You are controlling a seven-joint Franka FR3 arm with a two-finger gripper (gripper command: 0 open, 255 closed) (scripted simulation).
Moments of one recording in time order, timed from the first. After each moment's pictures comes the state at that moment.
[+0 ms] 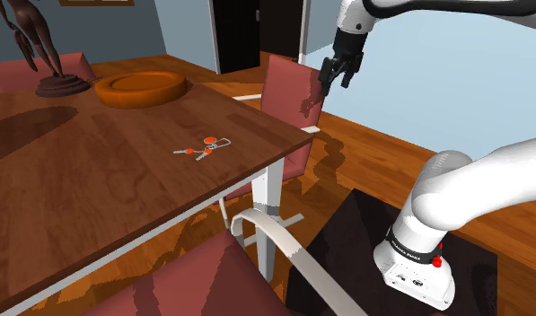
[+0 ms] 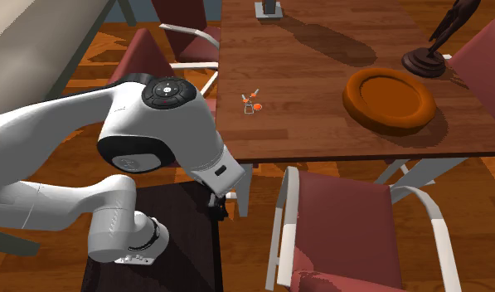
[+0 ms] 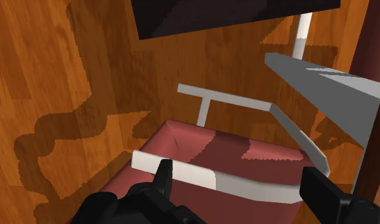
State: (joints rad) arm 0.00 -0.77 -0.07 -2.28 -0.11 1.66 0.13
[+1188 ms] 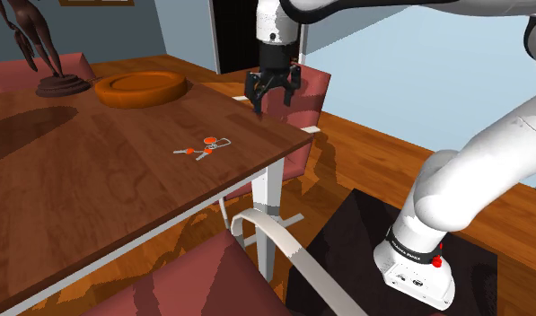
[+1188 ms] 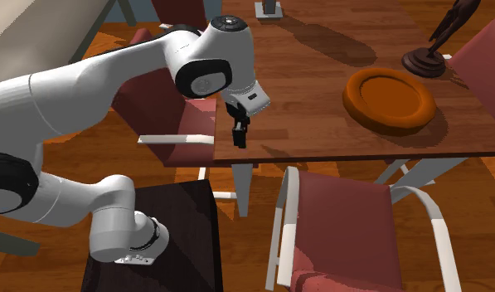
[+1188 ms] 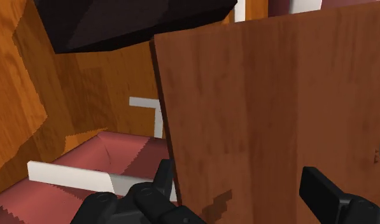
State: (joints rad) arm 0.07 -0.42 0.24 -2.02 0.04 1.68 0.57
